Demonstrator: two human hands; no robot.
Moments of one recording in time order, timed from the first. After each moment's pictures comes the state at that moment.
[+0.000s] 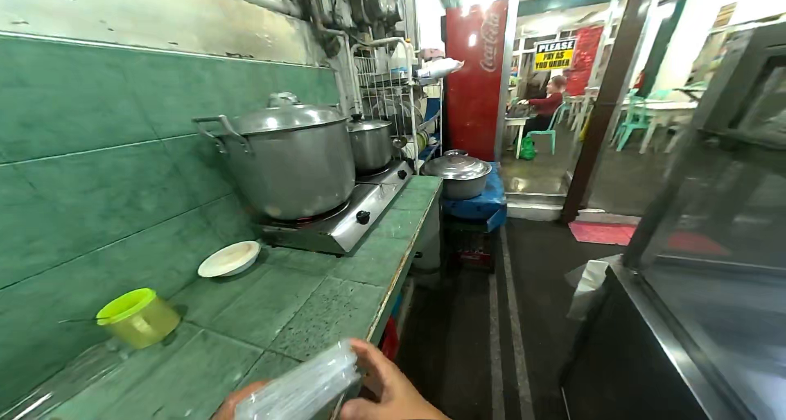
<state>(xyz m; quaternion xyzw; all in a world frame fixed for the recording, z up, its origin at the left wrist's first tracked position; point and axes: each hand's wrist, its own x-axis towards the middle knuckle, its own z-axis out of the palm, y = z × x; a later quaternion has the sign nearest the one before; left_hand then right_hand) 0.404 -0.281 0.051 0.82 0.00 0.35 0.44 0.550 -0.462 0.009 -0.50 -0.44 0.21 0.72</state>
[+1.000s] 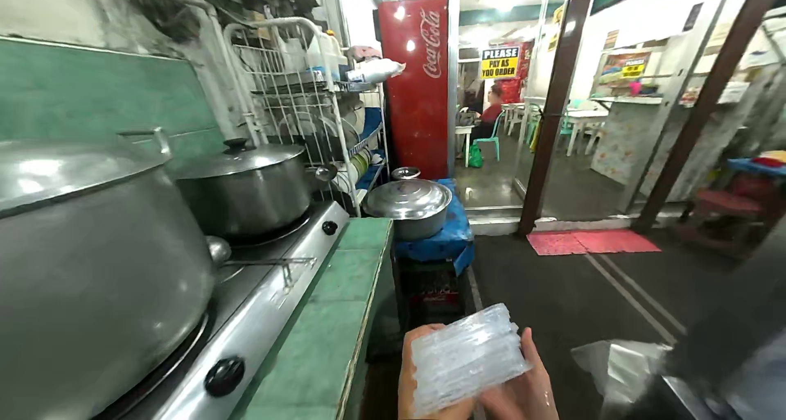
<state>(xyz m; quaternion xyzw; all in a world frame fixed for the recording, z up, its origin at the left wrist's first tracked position) 0.914 -0.441 0.033 0.61 -0.23 0.23 0.72 0.931 -0.604 0.013 -0.21 -0.01 0.15 0.97</state>
